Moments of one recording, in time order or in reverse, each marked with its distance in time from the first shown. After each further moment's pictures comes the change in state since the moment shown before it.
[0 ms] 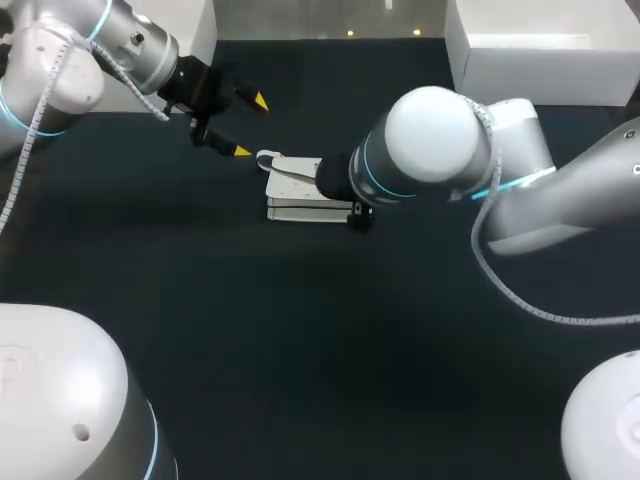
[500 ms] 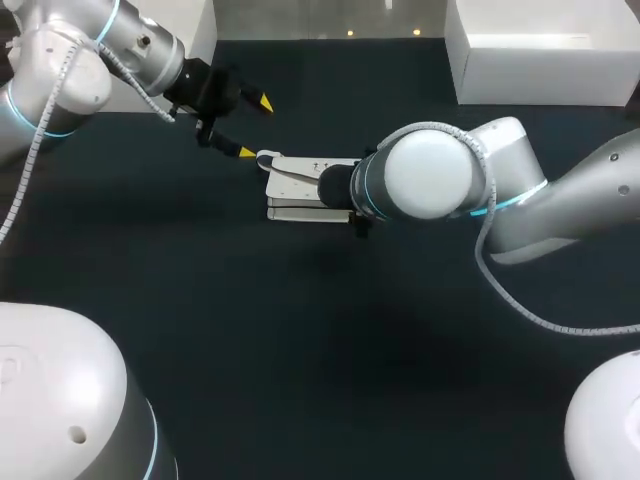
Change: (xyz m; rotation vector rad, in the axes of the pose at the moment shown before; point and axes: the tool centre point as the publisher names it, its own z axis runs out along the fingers) left arm -0.003 0.002 0.012 0.011 0.004 0.008; right arm -0.006 -0.008 0.038 -0.008 -0.086 -0.025
